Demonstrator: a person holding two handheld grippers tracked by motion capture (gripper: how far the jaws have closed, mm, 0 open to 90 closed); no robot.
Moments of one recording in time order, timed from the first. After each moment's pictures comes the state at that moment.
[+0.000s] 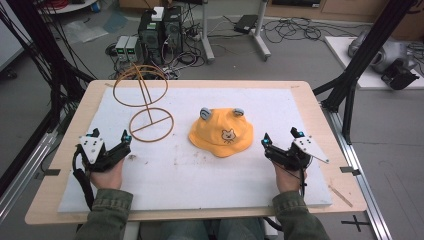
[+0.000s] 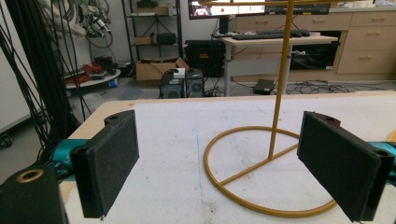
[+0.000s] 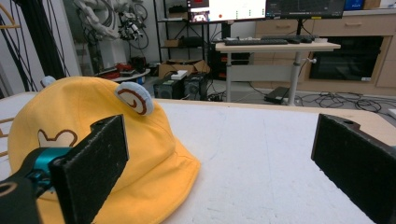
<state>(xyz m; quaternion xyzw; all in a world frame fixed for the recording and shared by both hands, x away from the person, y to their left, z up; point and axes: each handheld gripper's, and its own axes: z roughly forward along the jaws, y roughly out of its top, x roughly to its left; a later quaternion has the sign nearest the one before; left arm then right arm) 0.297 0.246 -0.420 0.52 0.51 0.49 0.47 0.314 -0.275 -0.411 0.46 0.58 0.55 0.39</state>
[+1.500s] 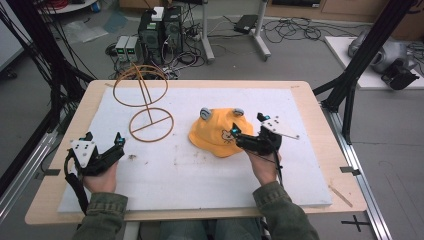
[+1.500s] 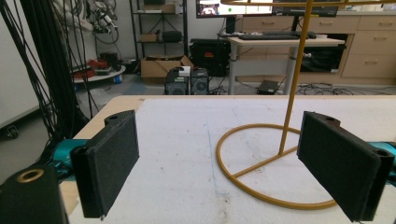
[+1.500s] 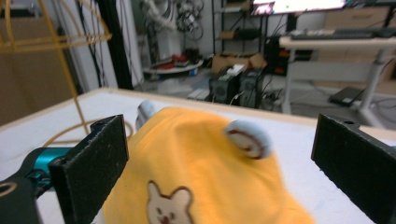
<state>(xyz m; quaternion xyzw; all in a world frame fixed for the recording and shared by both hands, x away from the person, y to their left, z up) 0.286 0.259 -0.420 0.51 0.53 0.48 0.48 0.347 -0.198 -0.382 0.40 0.64 0.58 0.31</state>
